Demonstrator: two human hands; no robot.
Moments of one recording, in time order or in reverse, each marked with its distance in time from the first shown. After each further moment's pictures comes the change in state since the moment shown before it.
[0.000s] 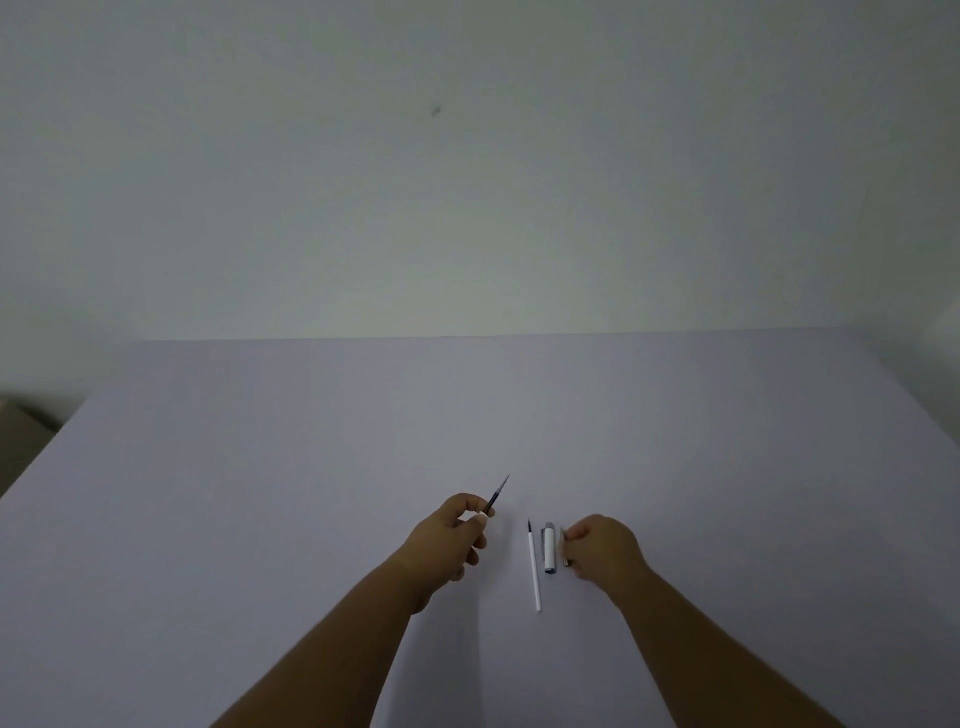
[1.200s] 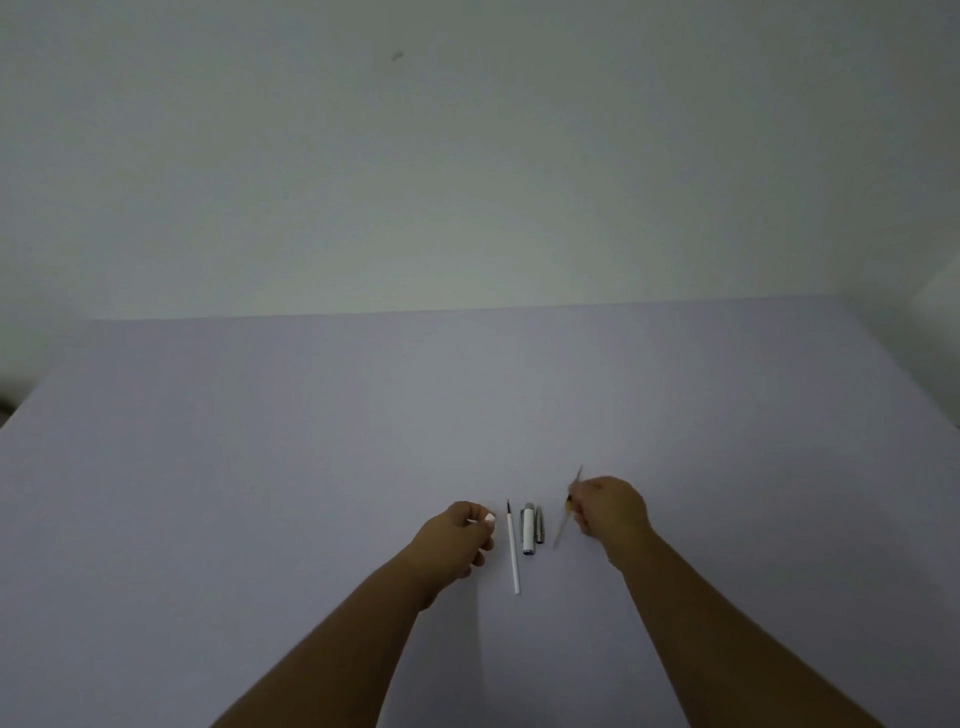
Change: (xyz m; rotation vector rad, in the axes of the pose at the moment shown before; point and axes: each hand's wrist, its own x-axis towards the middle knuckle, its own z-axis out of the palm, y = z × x) left_hand 0.018 -0.010 0.037 0.051 -0.027 -0.102; right_hand 0.019 0.011 -0.024 0.486 0.123 0.121
